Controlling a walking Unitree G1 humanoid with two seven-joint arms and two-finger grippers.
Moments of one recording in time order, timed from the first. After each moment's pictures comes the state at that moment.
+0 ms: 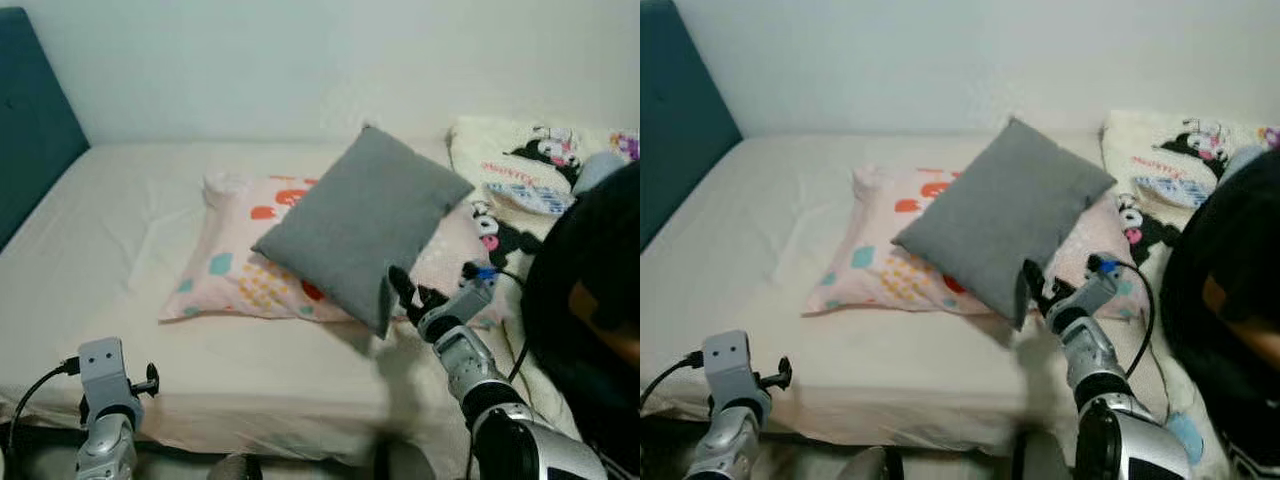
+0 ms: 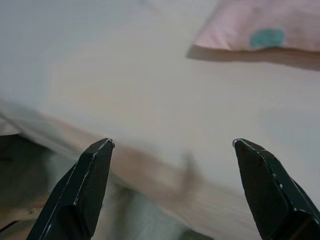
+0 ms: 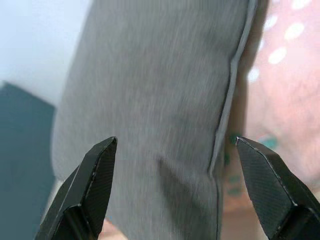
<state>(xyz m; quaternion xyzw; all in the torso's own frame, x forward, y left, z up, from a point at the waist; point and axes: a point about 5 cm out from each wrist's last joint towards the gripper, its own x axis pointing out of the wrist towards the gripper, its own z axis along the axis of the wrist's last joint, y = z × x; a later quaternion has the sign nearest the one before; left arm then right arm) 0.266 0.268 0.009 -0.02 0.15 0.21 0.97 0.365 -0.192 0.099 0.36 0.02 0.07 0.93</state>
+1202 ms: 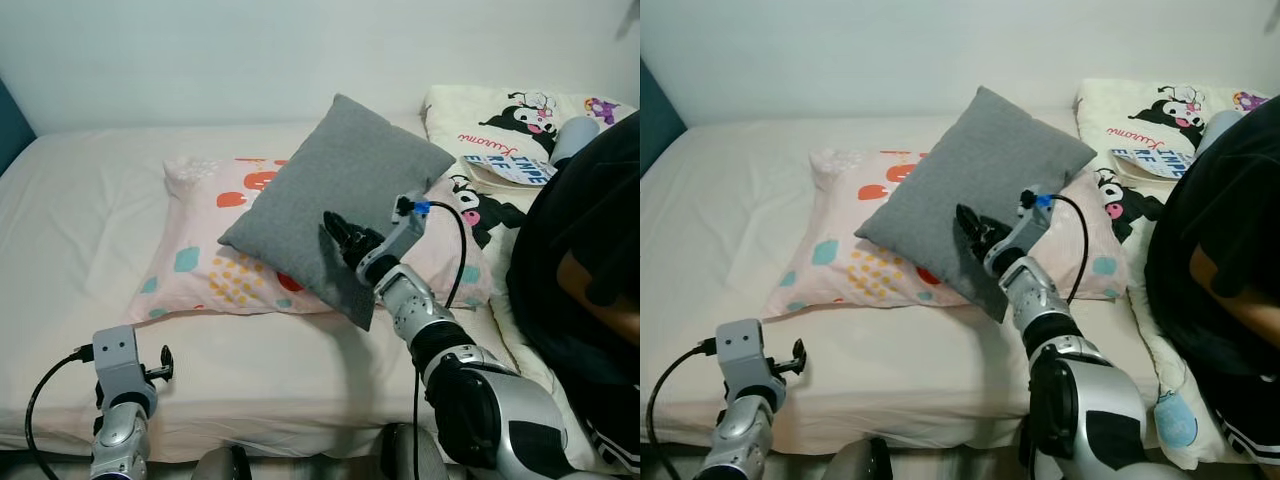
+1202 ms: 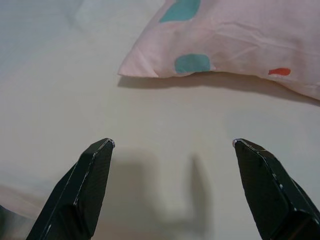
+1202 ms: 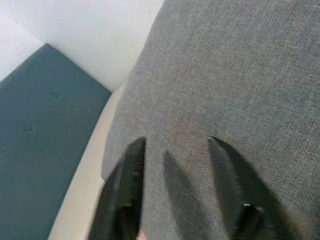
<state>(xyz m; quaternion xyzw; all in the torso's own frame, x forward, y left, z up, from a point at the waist) 0.277 0.253 0.020 -0.02 0.10 0.19 0.98 0.396 -0.100 0.156 0.30 0.04 0.21 0.93</state>
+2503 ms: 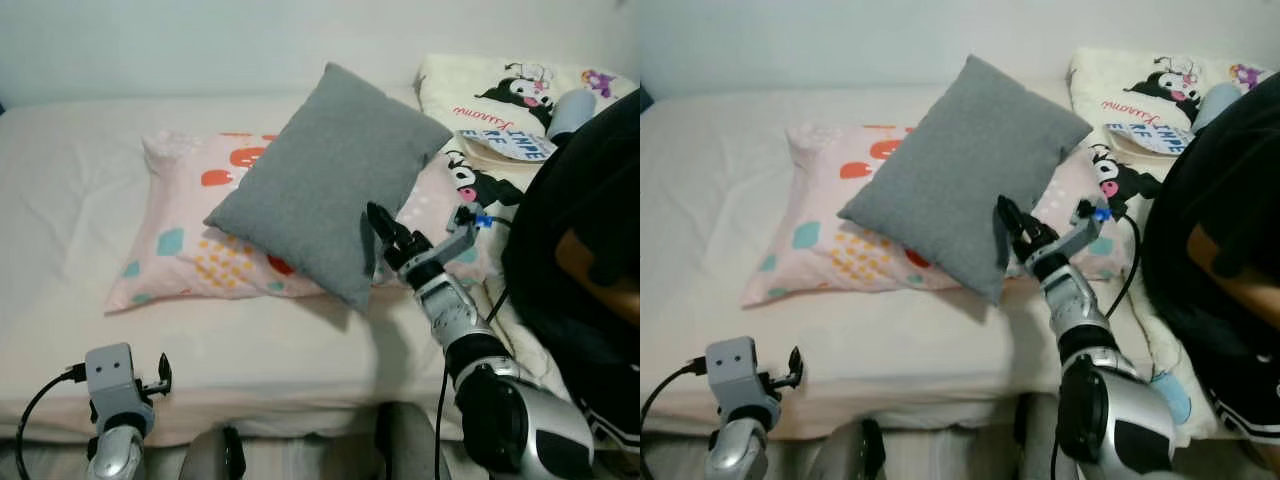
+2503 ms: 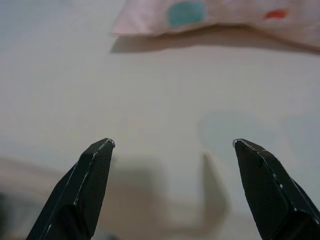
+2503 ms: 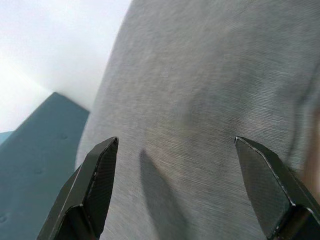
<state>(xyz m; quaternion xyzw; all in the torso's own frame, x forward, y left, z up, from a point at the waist) 0.240 0.254 0.023 0.00 0.05 0.19 0.98 0.396 -0.148 0.171 0.38 -0.06 0.22 0.90</state>
